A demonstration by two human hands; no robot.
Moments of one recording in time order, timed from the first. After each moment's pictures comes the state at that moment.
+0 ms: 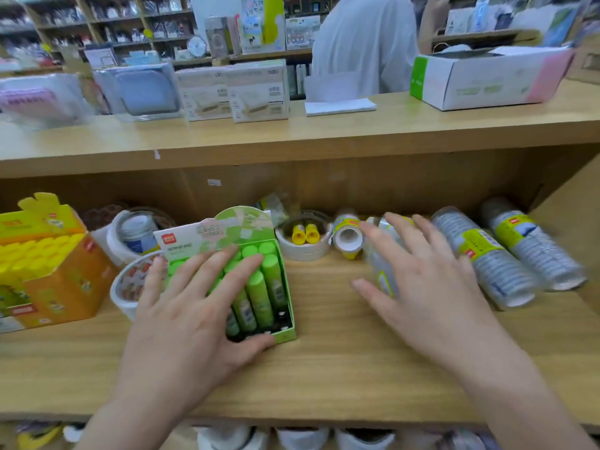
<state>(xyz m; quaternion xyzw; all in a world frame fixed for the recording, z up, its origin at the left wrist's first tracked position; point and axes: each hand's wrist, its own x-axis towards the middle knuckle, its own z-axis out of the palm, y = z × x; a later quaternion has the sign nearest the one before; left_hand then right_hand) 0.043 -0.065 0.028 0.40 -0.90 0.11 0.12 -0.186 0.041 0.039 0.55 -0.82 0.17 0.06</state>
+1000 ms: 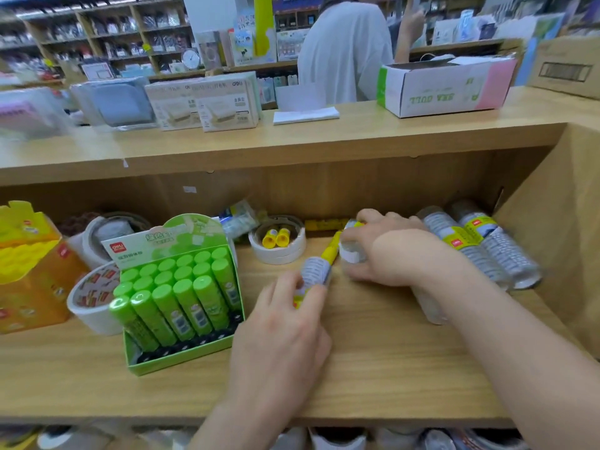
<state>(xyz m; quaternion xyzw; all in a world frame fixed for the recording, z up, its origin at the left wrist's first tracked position) -0.064 -0.003 0.000 0.36 -0.90 0.05 0.23 -0.252 0.002 0.058 0.61 -0.80 -0.03 -0.02</state>
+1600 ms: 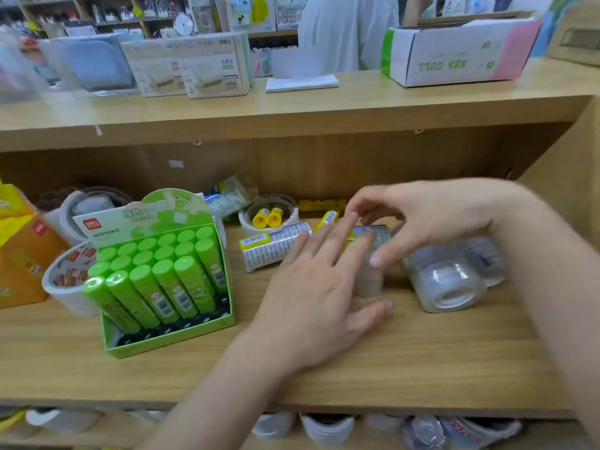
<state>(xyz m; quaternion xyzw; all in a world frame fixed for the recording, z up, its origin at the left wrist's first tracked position) -0.105 -0.017 0.005 0.23 -0.96 -0.01 0.19 -0.289 0.022 0.095 0.68 -0.66 0.09 -0.30</state>
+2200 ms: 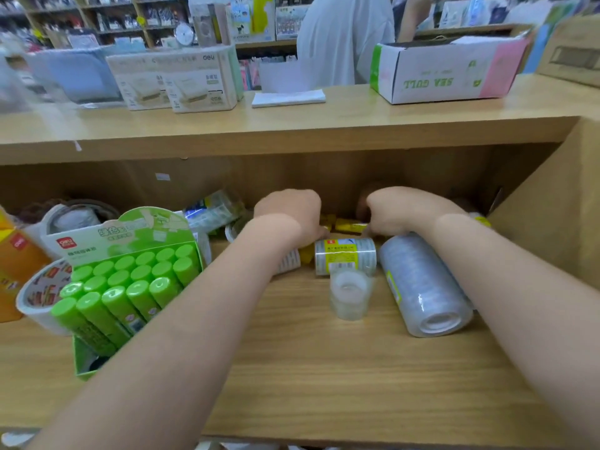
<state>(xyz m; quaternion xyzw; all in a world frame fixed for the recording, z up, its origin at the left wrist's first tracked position) -0.181 -0.113 0.062 0.42 -0.91 -0.01 -0.01 -0.326 -0.043 0.062 0.59 -0.81 -0.03 -0.07</state>
